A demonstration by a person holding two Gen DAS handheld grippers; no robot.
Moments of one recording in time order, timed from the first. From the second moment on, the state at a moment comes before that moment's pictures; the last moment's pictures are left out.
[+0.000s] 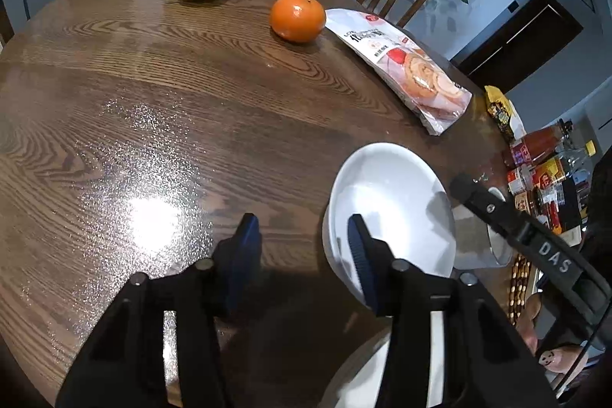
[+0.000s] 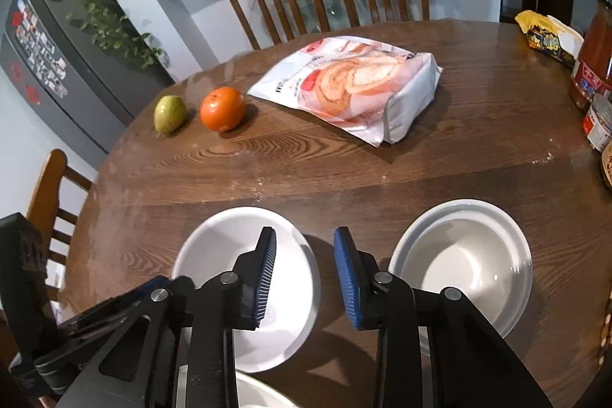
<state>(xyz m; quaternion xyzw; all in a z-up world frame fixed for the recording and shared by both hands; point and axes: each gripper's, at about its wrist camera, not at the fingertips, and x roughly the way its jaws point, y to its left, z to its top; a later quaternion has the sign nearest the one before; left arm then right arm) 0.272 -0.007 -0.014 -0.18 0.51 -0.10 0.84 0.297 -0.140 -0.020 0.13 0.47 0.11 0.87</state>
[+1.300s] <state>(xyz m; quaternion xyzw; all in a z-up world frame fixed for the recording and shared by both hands) 0.268 -0.012 -0.008 -0.19 0.49 -0.13 0.84 0.293 -0.121 -0.023 0.13 0.46 0.15 0.87</state>
